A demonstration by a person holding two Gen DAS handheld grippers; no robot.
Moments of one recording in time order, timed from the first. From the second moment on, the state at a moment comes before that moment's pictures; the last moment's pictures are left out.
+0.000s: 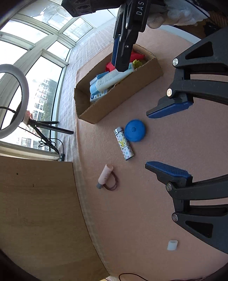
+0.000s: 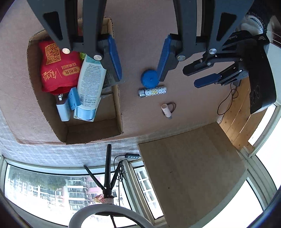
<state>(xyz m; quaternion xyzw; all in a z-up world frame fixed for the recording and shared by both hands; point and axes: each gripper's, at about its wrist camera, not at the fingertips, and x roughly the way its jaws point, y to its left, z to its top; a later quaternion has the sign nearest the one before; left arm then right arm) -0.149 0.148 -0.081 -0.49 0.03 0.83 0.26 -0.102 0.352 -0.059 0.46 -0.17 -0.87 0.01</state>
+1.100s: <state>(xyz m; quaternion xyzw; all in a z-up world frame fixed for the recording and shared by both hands) -0.113 -0.004 -0.090 -0.50 -0.04 0.84 0.19 -0.226 0.294 -0.168 0.61 -0.16 -0.77 -0.05</state>
